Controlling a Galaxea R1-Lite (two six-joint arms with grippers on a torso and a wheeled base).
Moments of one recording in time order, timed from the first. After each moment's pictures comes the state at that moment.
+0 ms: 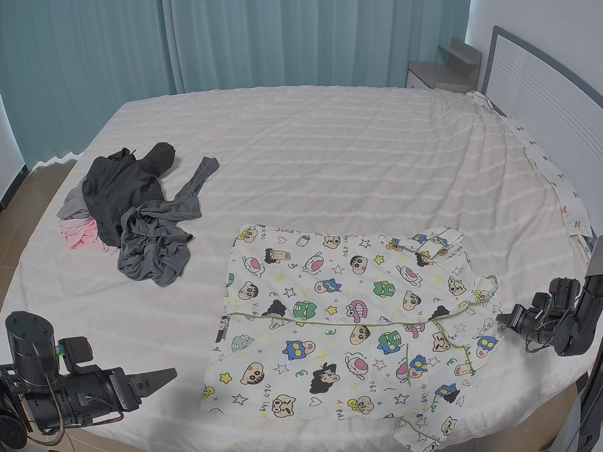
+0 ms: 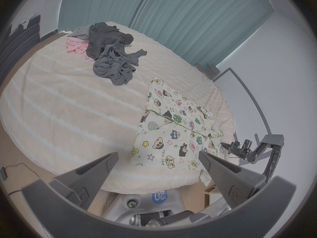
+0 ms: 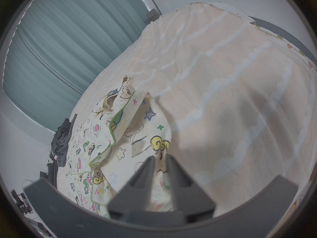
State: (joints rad) left arm -0.37 1.18 -0.11 -0.47 -0.08 -0.63; right arm -0.33 2.29 -0.40 -1.21 0.41 0.35
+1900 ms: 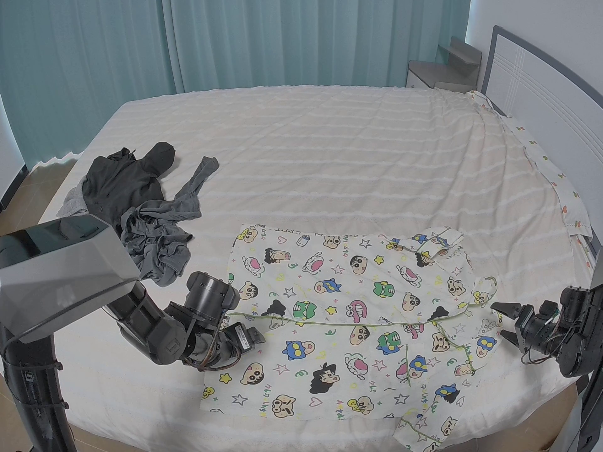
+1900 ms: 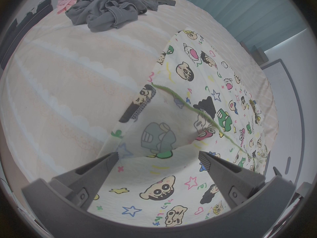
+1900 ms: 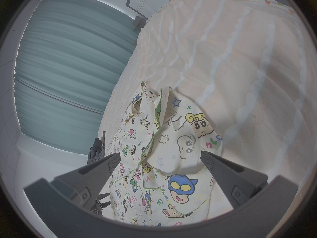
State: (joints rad) left arm -0.46 2.18 -0.81 -0.38 0.03 -0.86; right arm -0.33 2.25 -0.14 -1.55 0.59 0.72
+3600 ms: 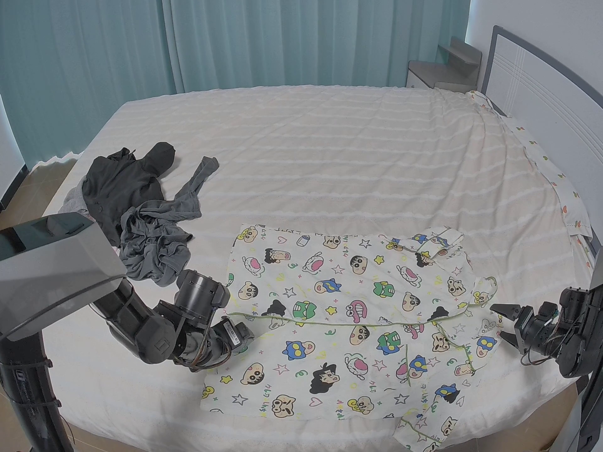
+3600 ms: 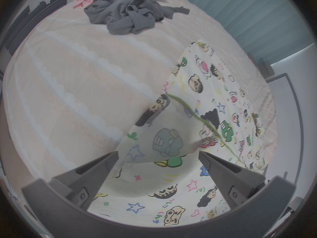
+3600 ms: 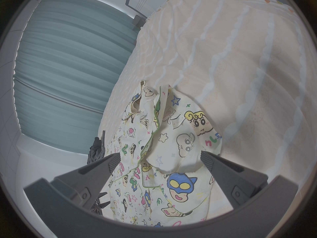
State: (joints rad) left arm -0.44 2.13 -0.77 -0.39 0.06 -0.94; right arm -0.33 2.26 -0.14 -1.55 0.59 0.72
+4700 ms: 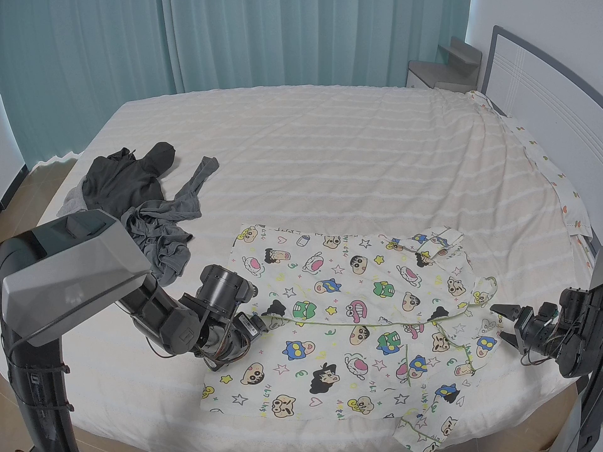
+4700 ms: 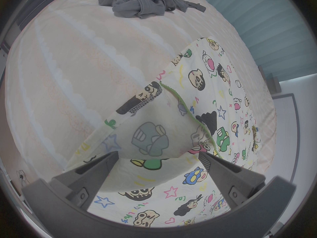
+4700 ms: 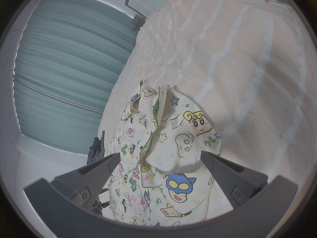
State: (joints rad) left arm -0.49 2.21 -0.93 -0.26 0.06 -1.15; right arm -0.33 2.26 -0.14 -1.55 0.59 0.72
